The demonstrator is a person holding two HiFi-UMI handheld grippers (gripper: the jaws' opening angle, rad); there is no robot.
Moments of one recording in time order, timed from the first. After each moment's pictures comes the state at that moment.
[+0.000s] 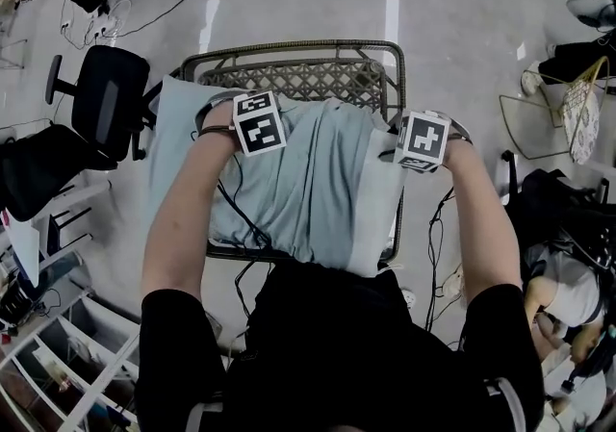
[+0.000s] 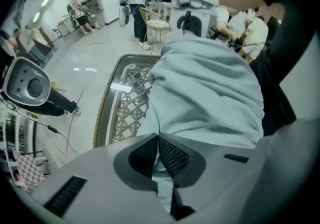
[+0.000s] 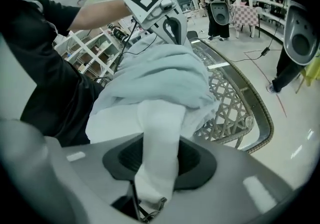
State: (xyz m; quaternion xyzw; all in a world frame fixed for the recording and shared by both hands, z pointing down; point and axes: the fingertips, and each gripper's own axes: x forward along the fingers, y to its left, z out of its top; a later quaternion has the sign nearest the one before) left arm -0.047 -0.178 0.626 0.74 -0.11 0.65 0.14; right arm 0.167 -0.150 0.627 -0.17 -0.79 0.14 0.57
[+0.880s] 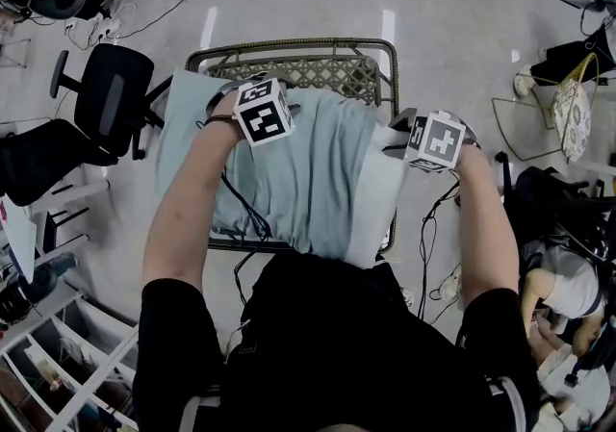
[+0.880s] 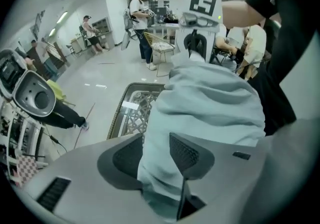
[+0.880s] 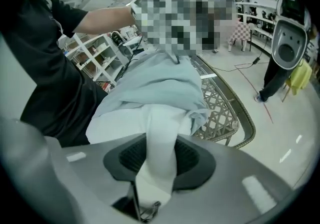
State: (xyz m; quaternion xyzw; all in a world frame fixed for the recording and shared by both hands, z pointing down) left arm -0.005 -0.191 0.577 0.79 -0.17 0.58 0.09; right arm 0.182 -0.141 0.578 -0.12 -0.82 0.11 0.54
